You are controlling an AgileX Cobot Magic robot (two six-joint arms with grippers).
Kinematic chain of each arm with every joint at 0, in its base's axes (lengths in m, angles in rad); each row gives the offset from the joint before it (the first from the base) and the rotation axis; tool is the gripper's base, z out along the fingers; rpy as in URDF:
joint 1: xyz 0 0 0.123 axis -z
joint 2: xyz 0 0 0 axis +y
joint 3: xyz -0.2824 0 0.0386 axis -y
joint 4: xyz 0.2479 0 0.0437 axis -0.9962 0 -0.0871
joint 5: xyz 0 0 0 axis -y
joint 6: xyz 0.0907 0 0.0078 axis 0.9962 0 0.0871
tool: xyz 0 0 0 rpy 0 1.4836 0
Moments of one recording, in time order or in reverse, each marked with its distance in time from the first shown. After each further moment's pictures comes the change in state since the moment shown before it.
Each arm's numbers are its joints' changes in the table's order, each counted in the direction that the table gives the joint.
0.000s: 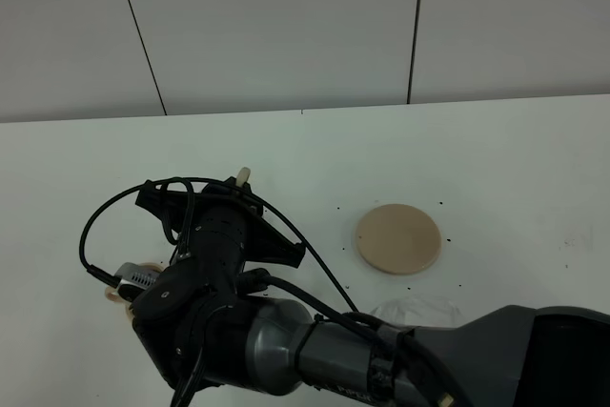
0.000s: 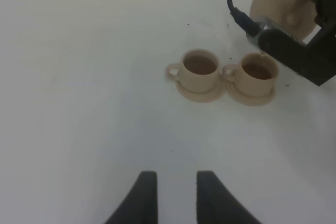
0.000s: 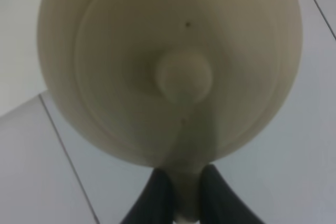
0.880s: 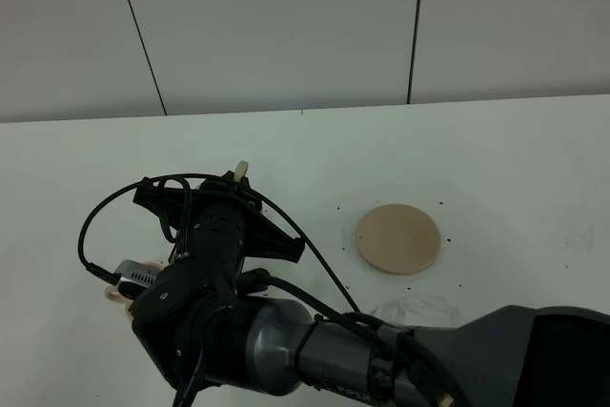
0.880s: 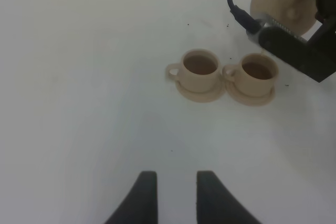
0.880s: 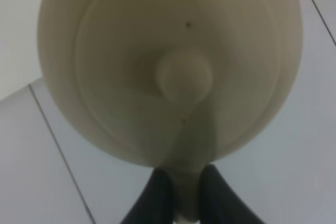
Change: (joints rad) left arm 0.000 0.000 0.000 0.000 0.000 0.000; right arm 0.000 0.000 0.000 0.031 -0.004 0.004
